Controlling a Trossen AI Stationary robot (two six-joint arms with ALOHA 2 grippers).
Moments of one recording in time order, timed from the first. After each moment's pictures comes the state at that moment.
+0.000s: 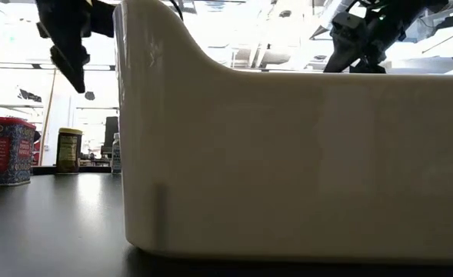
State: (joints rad) left arm 0.00 1.03 1.00 -1.11 -0.07 -0.50; right arm -0.18 0.98 0.81 -0.59 0.21 0.55
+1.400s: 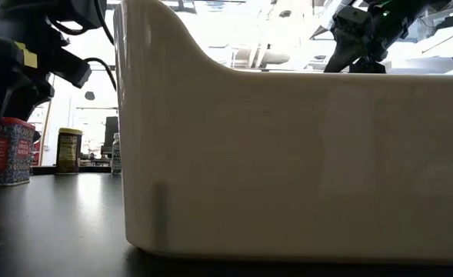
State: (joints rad) left arm -0.24 1.25 0.83 -1.16 0.02 -0.68; right arm -0.13 0.98 0.81 -0.59 0.21 0.52
